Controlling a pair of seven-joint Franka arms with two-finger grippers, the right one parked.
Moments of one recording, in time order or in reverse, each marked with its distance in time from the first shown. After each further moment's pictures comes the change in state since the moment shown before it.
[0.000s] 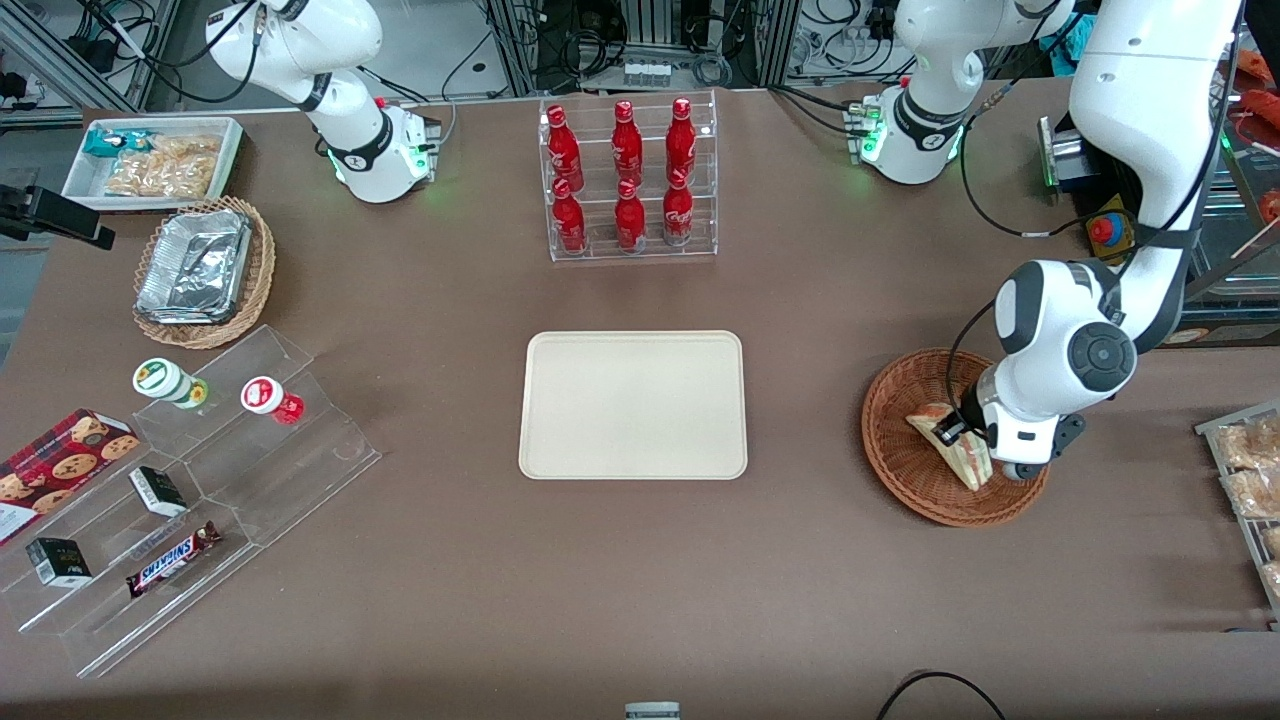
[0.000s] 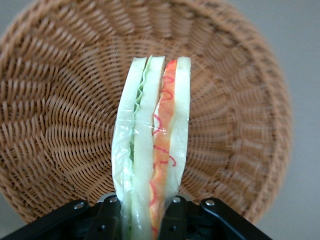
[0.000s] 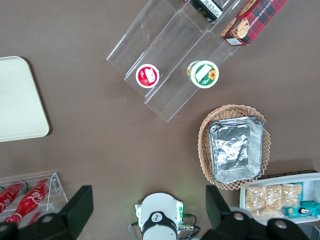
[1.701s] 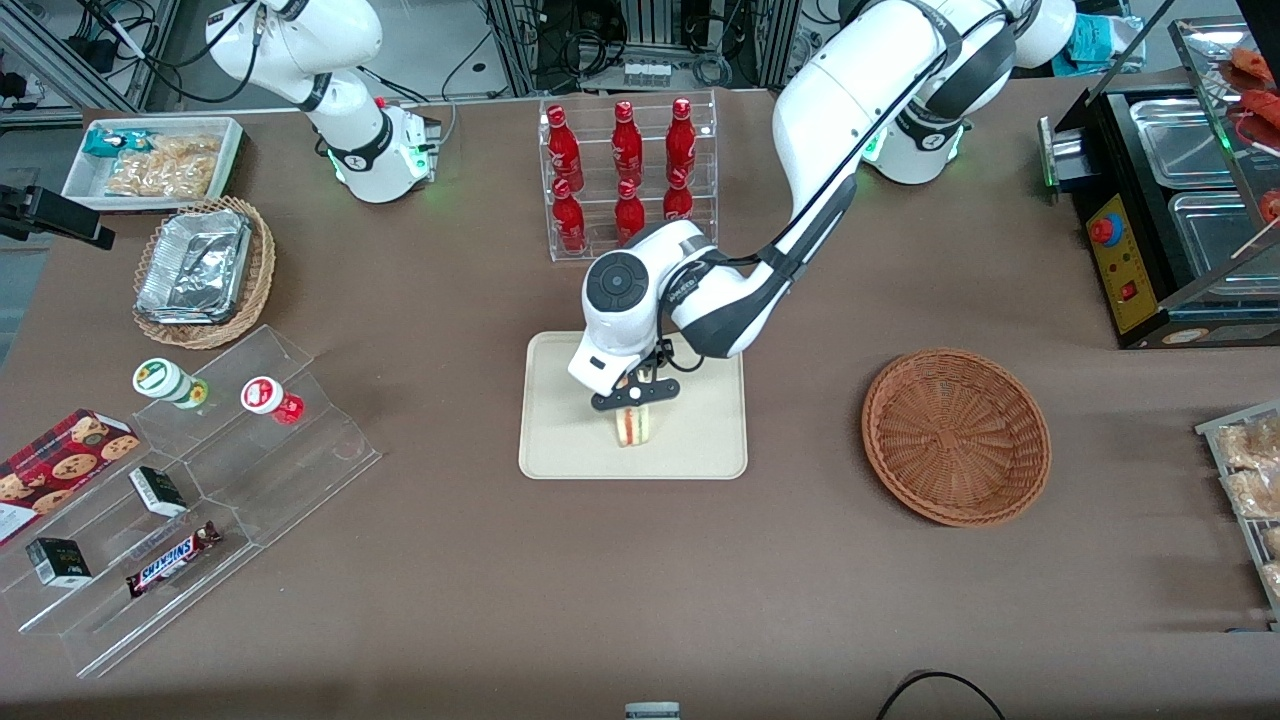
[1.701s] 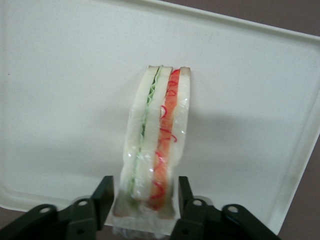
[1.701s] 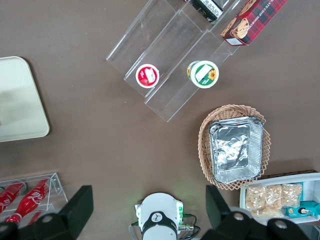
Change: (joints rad) arm -0.708 0.458 -0.108 0.687 0.132 -0.231 -0.335
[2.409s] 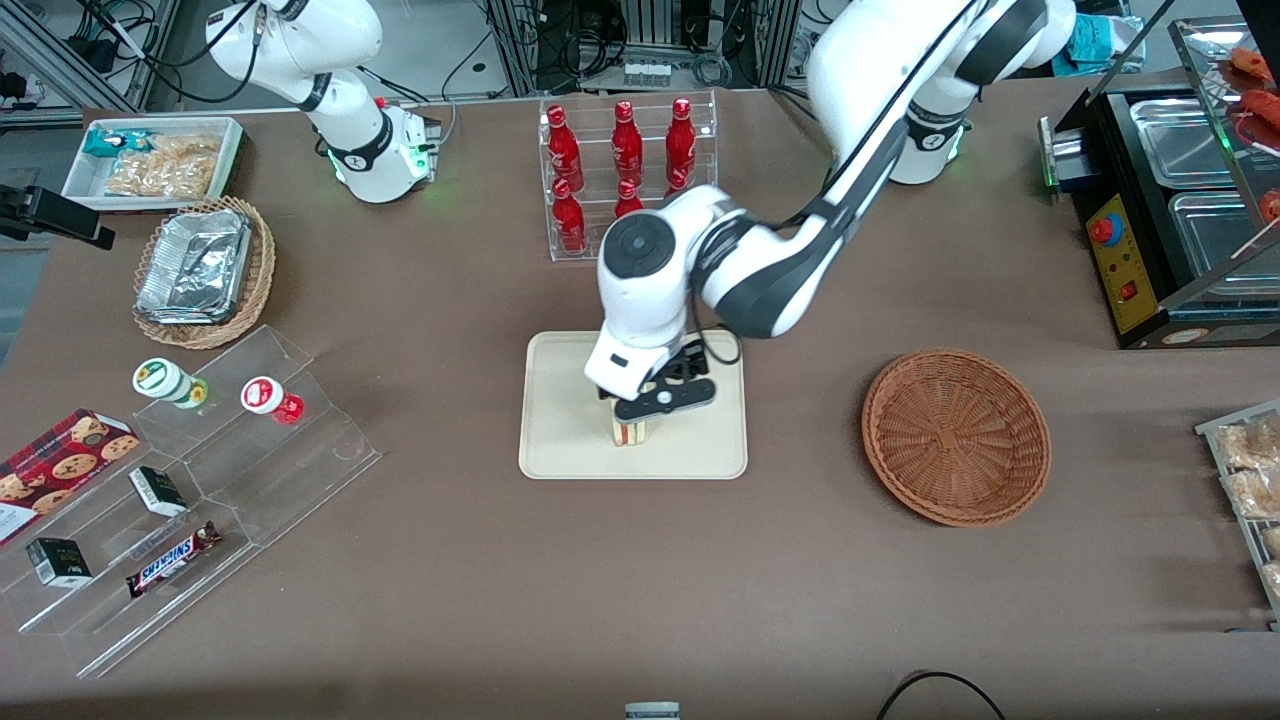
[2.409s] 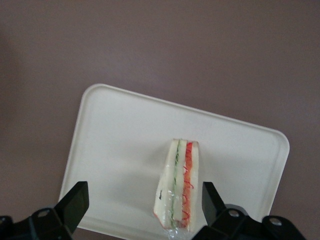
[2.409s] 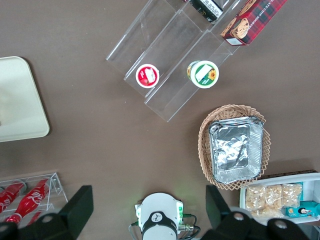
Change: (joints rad) arm 0.005 -0.186 0.118 0.047 0.045 -0.127 0.000
